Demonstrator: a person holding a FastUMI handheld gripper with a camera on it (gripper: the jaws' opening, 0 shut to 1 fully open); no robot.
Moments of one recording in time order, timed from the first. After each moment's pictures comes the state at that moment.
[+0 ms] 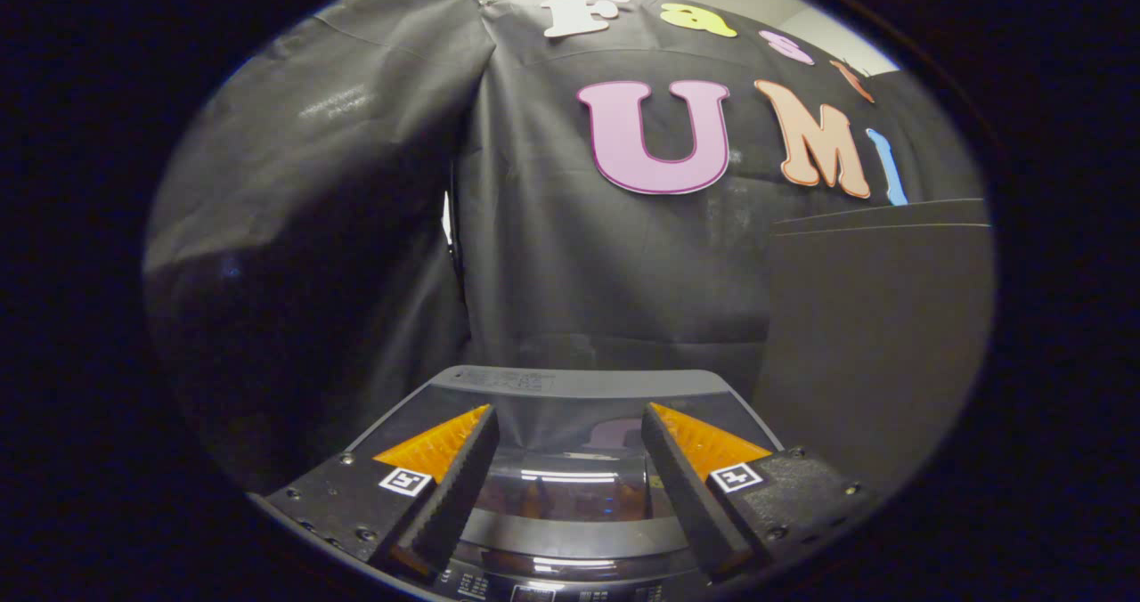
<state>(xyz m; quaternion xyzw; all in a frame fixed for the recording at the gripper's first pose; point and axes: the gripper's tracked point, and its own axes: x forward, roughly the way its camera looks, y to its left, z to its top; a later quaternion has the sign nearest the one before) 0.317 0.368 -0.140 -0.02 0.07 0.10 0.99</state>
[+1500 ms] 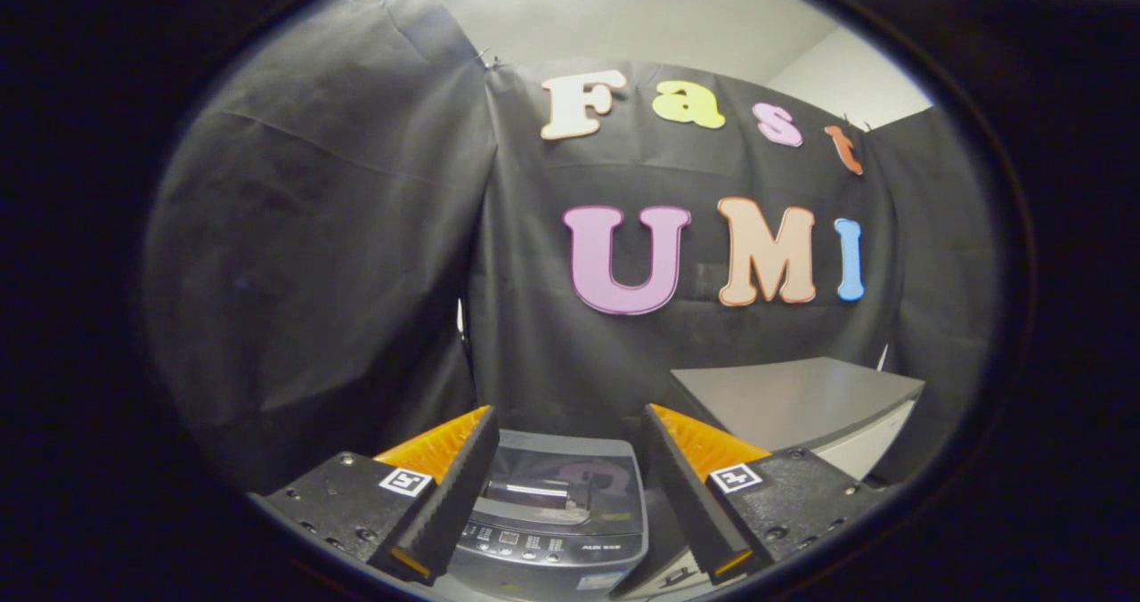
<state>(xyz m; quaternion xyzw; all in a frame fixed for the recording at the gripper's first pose) 0.152 0.279 0.096 -0.04 0.00 0.10 0.99</state>
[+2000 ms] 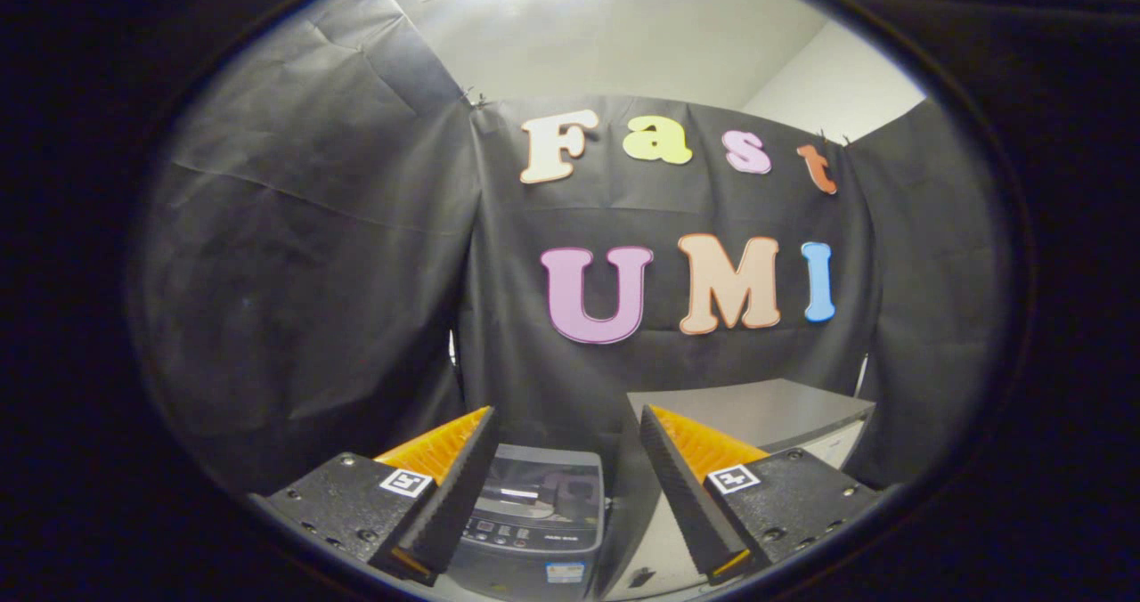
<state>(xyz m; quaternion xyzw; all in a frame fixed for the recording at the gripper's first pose) 0.084 0.198 0.134 -0.03 -0.04 0.09 0.99</state>
